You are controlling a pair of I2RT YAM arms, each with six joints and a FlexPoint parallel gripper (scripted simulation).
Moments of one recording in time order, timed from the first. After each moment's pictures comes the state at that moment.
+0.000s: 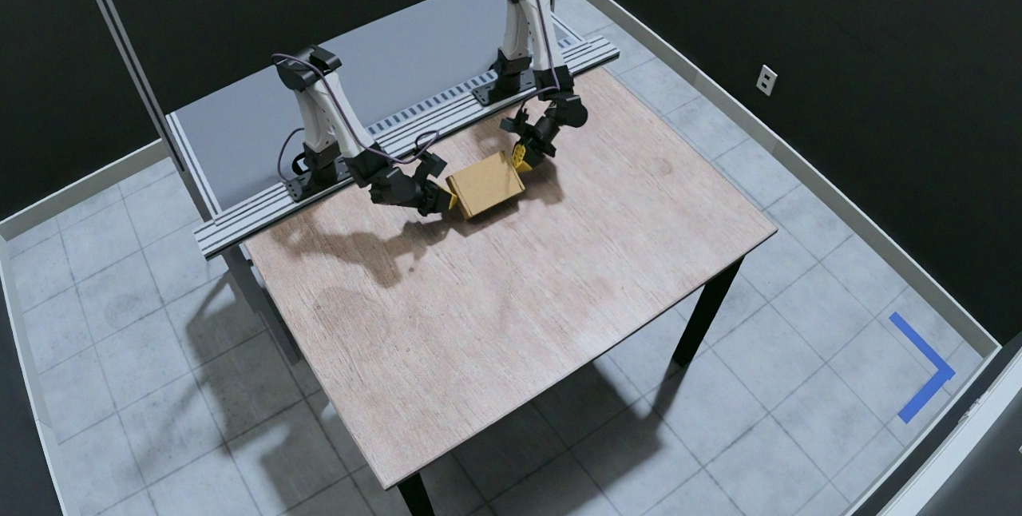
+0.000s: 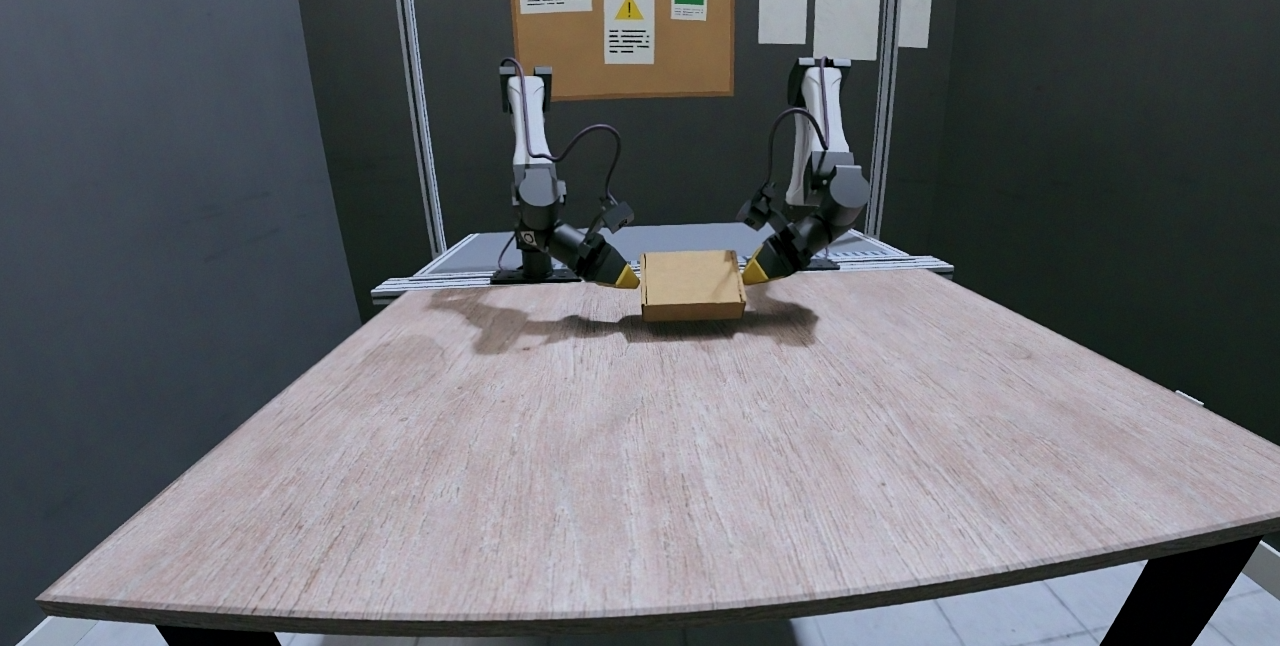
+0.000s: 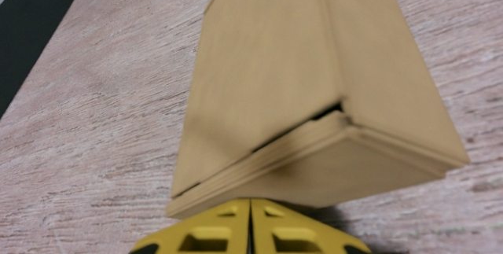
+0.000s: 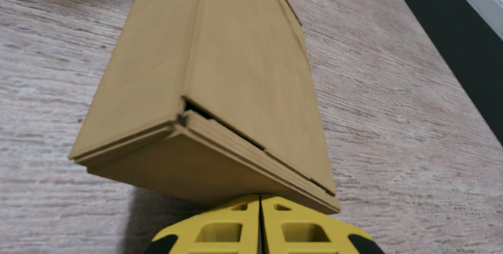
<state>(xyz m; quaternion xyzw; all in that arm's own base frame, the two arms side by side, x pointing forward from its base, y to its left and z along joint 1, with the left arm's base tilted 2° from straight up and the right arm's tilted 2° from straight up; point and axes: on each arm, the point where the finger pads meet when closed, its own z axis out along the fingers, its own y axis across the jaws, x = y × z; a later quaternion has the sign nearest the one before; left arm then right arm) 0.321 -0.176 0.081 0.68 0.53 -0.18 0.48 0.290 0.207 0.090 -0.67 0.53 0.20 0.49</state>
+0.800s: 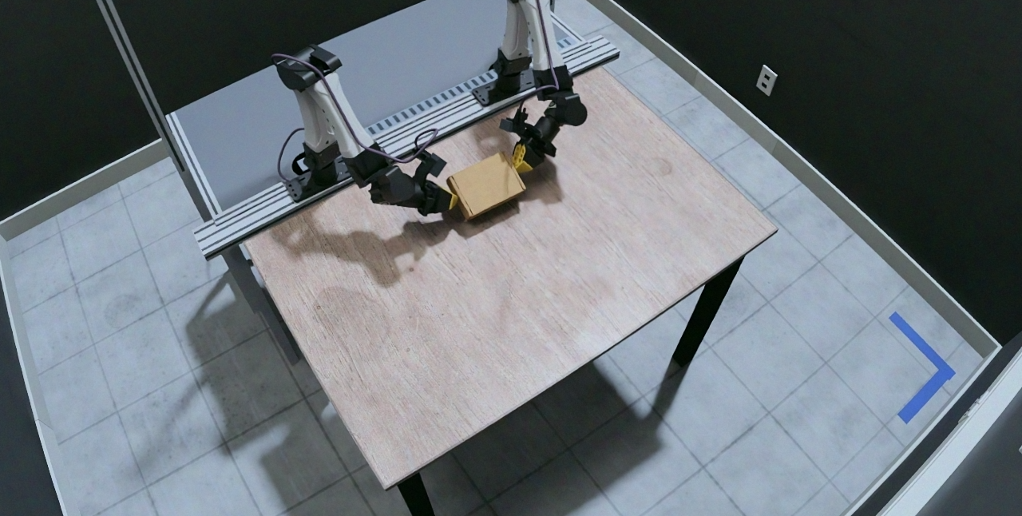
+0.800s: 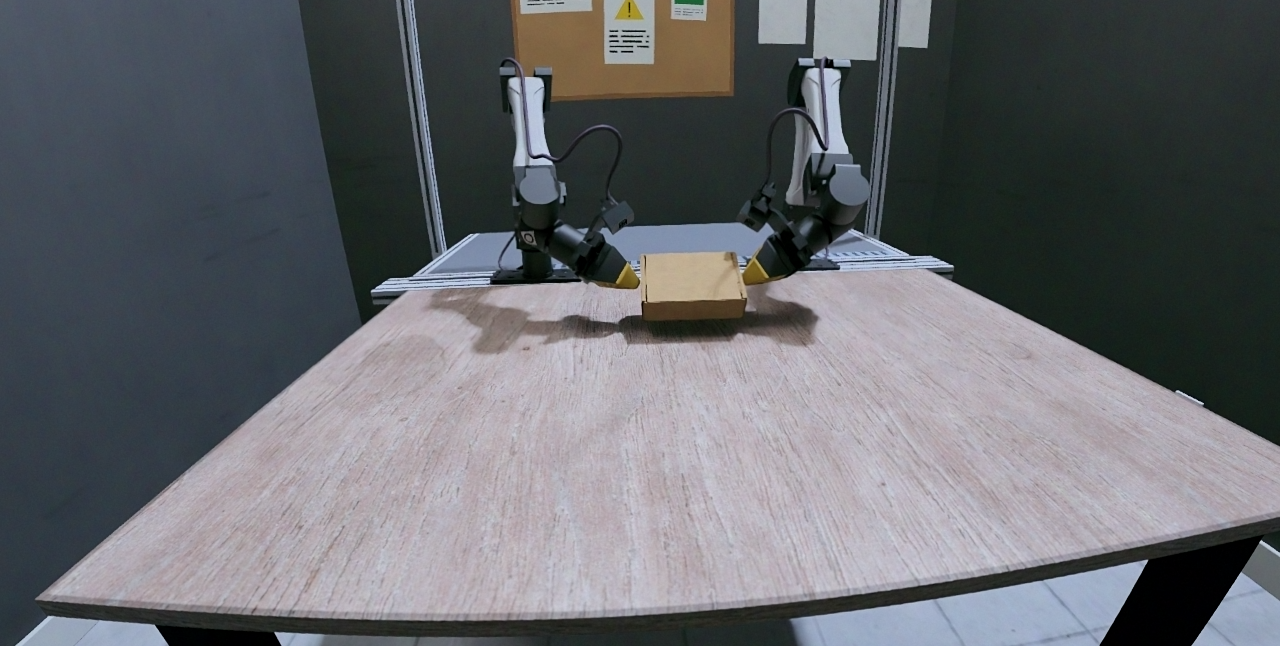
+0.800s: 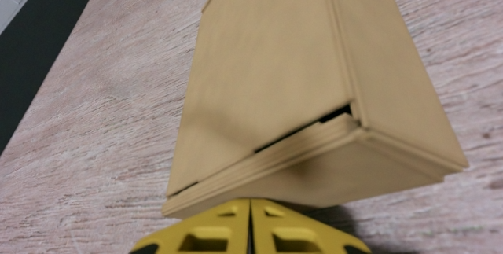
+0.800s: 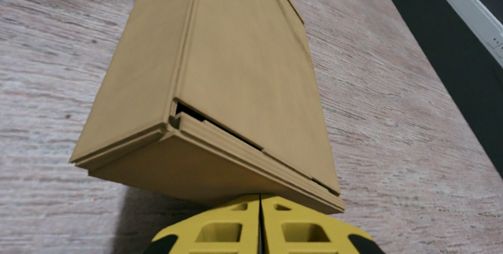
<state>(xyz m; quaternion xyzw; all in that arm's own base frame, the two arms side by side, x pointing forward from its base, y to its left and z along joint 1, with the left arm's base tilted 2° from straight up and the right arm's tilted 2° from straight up) 0.323 -0.176 0.082 0.68 0.52 -0.16 0.49 0.293 0.207 0.091 -0.67 0.52 0.18 0.50</state>
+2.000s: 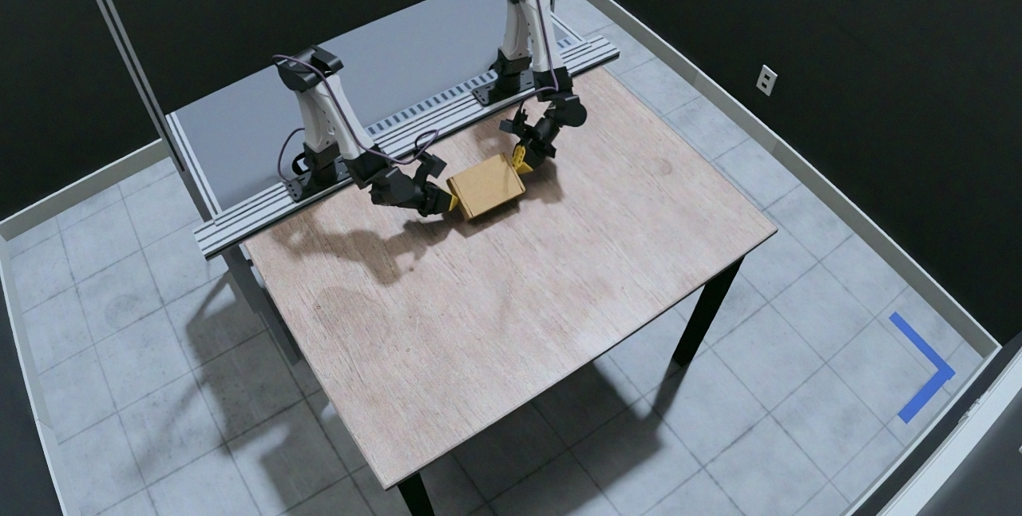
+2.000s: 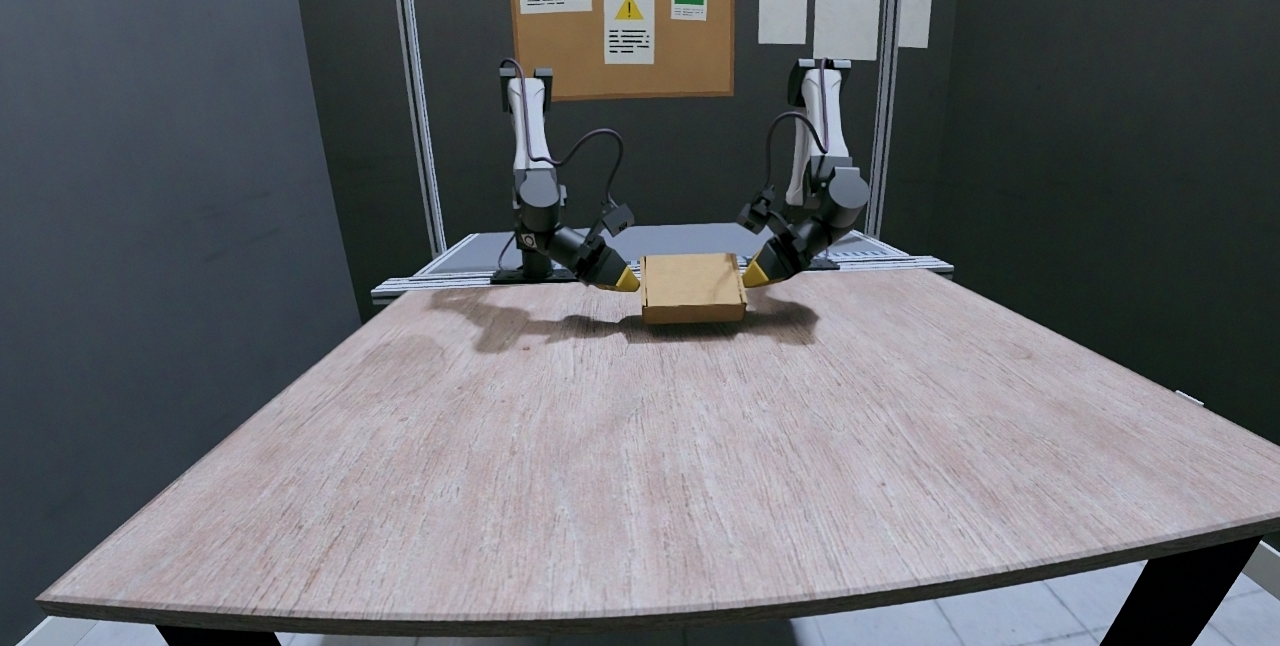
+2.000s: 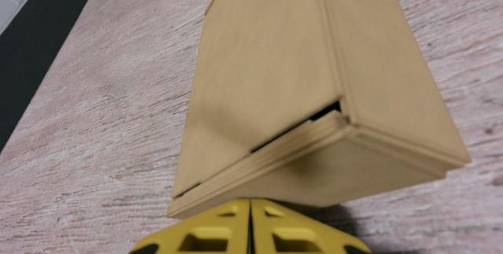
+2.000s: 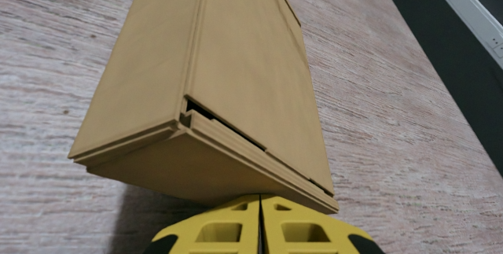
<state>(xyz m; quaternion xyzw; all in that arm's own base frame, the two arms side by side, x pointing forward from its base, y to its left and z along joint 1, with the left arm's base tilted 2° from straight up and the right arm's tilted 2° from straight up) 0.323 -0.176 0.078 0.68 0.52 -0.16 0.49 0.293 0.207 0.087 -0.67 0.52 0.18 0.50</state>
